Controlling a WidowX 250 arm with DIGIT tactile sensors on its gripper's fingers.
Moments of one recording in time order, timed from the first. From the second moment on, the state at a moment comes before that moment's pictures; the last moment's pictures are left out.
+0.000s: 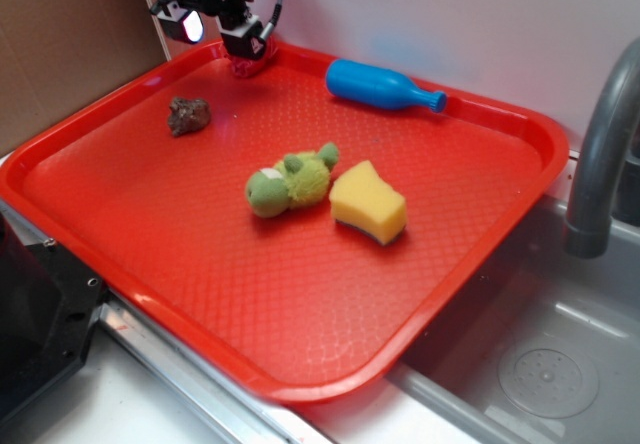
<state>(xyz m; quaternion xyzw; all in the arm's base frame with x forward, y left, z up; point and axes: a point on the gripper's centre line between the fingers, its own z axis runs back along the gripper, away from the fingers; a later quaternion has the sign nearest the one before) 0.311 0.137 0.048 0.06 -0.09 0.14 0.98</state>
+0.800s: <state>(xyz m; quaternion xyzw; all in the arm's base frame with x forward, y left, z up) 0.333 0.148 0.015 0.07 -0.08 0.13 0.99</state>
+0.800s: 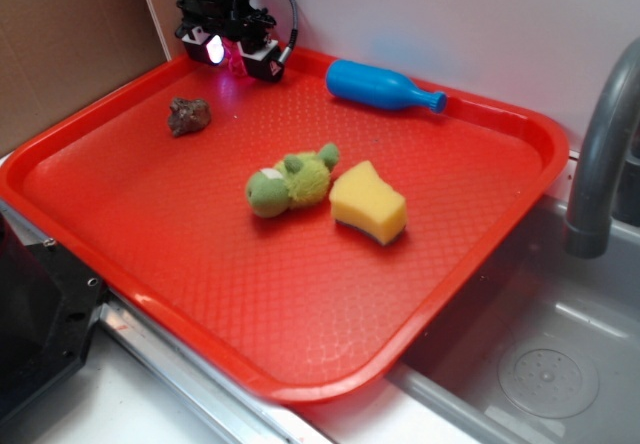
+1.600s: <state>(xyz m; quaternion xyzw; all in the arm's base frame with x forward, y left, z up) 0.343 0.140 0.016 0.03 -0.10 0.15 0.98</state>
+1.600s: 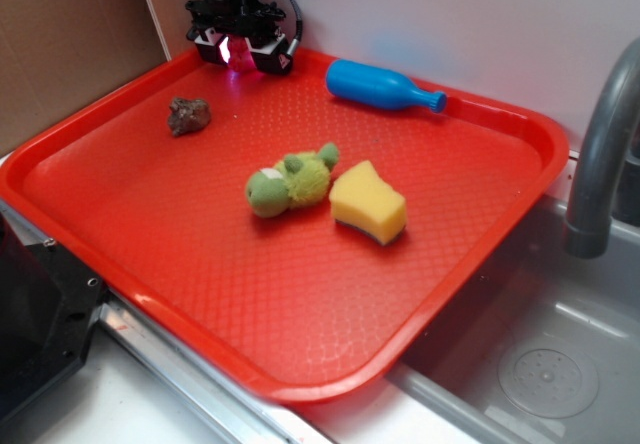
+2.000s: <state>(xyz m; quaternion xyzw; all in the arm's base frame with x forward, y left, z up) 0.333 0.140 0.017 0.04 -0.08 0.15 0.98</state>
